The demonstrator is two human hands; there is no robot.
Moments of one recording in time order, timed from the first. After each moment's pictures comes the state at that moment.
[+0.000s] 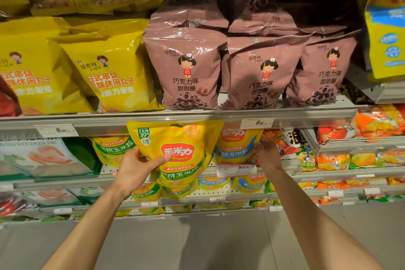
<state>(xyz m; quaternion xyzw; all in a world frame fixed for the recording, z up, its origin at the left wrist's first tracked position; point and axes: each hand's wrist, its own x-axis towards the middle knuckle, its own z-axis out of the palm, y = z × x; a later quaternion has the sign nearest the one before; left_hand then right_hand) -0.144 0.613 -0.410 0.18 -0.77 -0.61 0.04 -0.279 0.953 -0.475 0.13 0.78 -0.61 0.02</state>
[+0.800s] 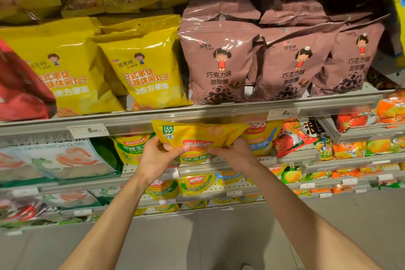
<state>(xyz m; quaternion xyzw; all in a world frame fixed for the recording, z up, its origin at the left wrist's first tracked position) -0.156 0.576 -0.412 0.12 -0.80 -0.58 0.06 -0.220 0.812 -0.430 -0.04 0.79 -0.59 0.17</state>
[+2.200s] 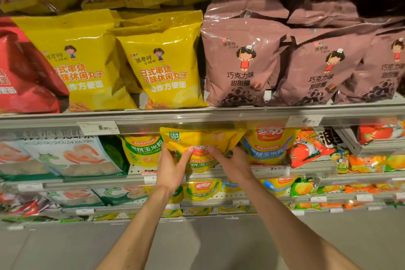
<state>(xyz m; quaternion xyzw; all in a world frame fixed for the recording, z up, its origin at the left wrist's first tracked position) -0.159 0.586 -0.473 0.21 -0.81 -0.54 0.12 -0.224 0.770 -0.484 -0.02 0.78 -0.61 0.12</state>
